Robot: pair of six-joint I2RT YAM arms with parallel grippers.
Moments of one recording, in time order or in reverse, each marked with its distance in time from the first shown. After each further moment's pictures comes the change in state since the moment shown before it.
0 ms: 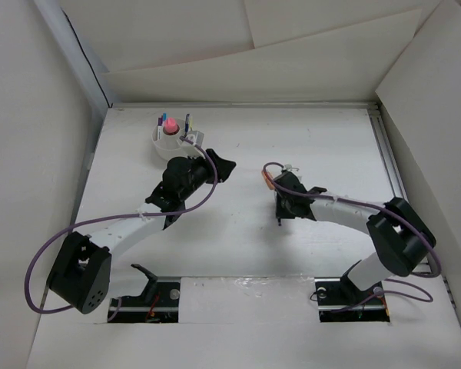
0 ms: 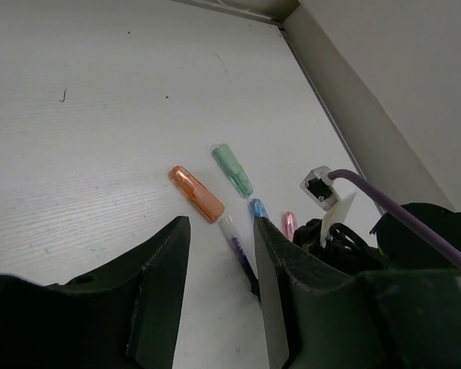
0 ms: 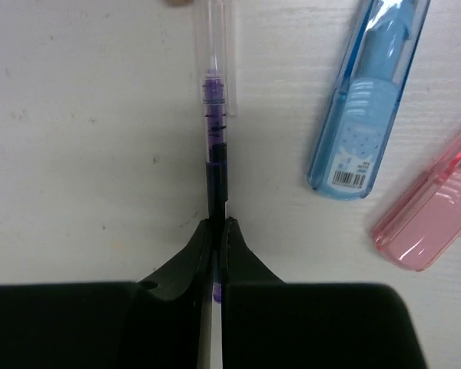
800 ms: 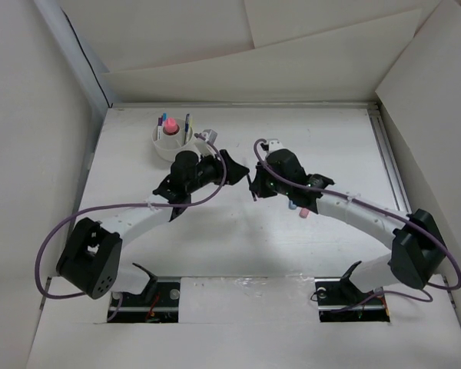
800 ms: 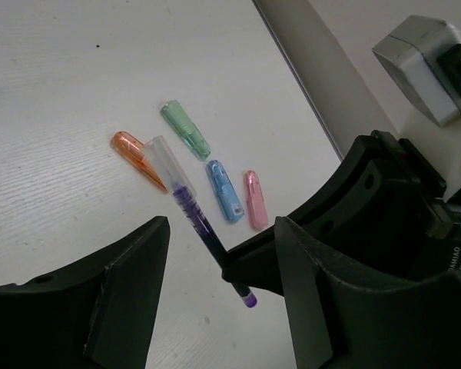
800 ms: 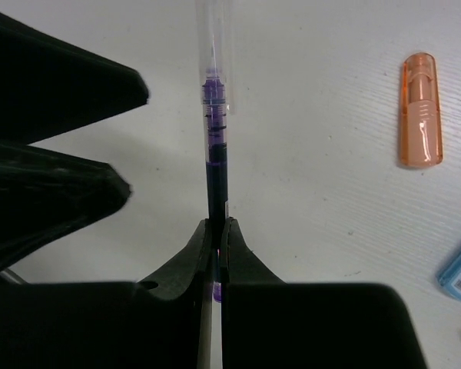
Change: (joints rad) left arm 0.000 0.105 0.069 -0.024 0.207 -0.038; right arm 0.087 -0.111 0.234 0.058 -0.145 -0.145
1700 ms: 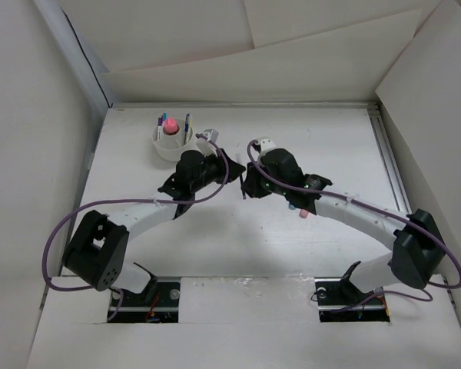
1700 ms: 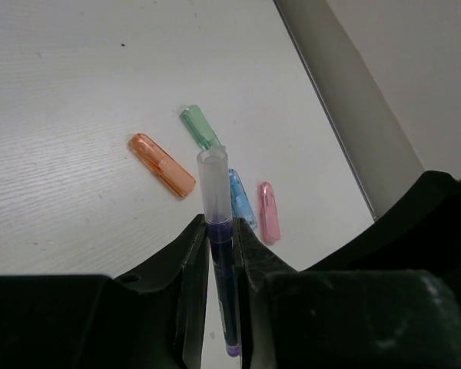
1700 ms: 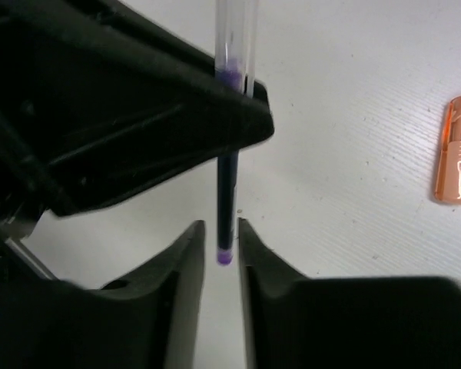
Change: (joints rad) left arm -0.010 0.068 0.019 0.018 -0.056 -0.040; right arm 0.039 0.008 0.030 0.048 -0.071 -0.069
